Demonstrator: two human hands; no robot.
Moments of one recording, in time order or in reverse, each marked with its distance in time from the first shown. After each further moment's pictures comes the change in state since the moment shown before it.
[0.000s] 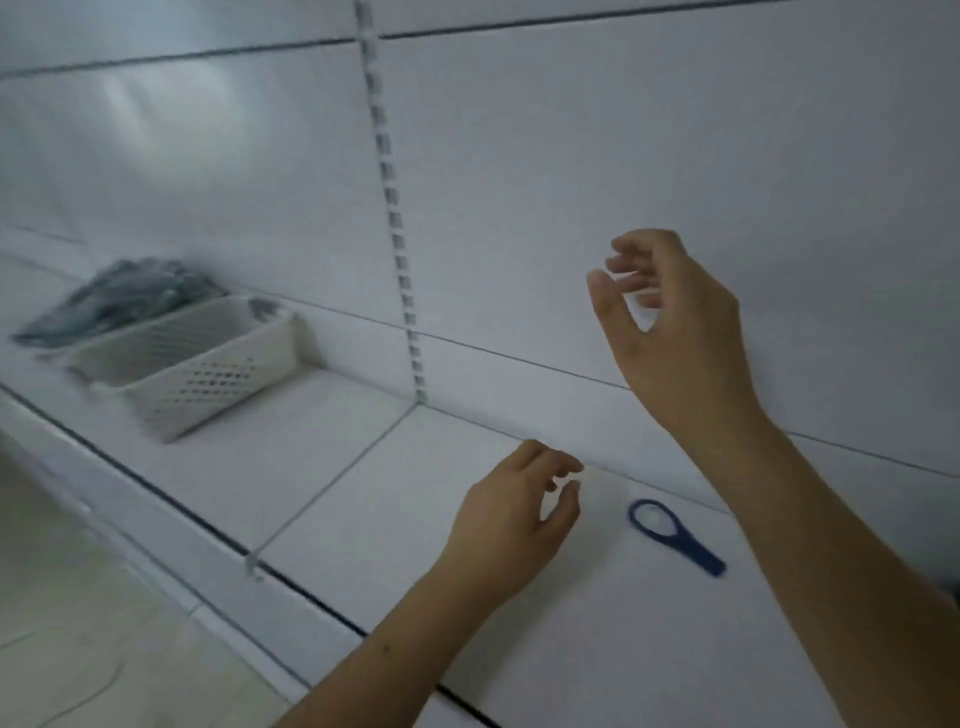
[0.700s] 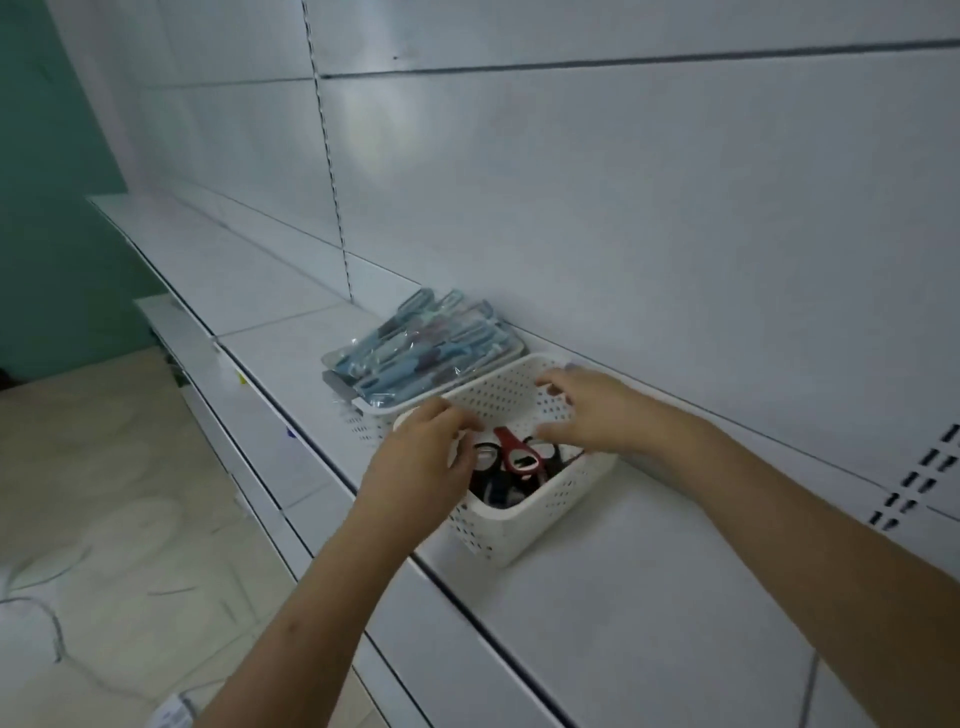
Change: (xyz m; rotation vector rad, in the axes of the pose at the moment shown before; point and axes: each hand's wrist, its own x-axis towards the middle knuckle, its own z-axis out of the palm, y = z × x) left_hand 0.002 -0.352 -0.366 0.346 0.163 -0.416; right_hand 0.112 -0.186 0.471 -0.186 -1.031 -0.152
